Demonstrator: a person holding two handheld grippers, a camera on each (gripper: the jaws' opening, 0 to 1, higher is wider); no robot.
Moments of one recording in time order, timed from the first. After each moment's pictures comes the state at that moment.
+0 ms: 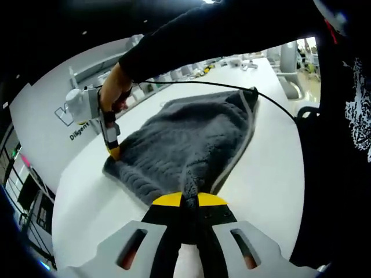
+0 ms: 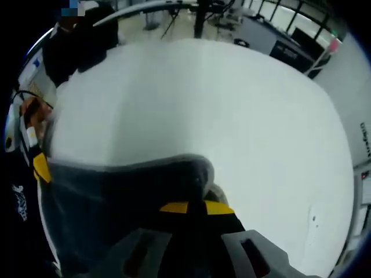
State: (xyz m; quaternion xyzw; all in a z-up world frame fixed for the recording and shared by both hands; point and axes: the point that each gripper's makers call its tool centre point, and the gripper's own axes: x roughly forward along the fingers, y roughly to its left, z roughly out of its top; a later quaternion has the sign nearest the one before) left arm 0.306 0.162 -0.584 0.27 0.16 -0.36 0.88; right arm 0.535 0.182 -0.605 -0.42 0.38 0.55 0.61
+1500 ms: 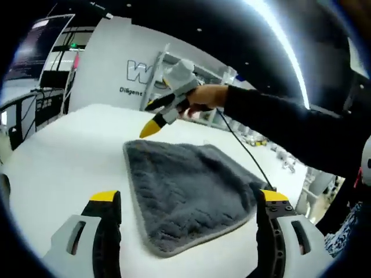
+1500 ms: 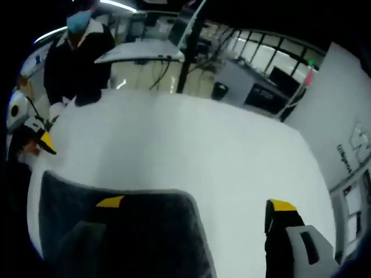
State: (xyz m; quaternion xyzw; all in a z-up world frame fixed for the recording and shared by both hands) left arm 0.308 0.192 -0.543 -0.14 0.17 -0.22 0.95; right arm 0.550 0.226 -0.531 -0.39 0.21 0.57 0.69
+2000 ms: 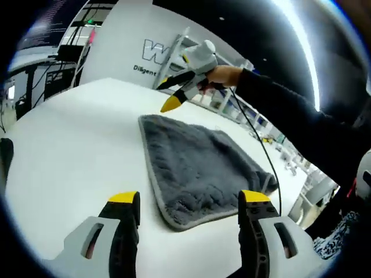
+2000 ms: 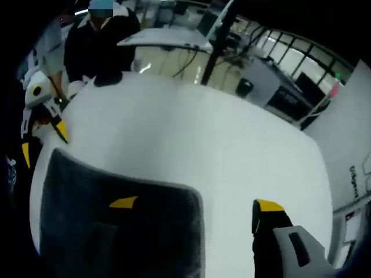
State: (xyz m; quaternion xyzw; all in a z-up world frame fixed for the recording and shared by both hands) left arm 0.293 0.210 -0.569 -0.19 0.23 -0.19 0.94; right arm 0.545 0.224 -0.543 -0.44 0.23 0.62 0.61
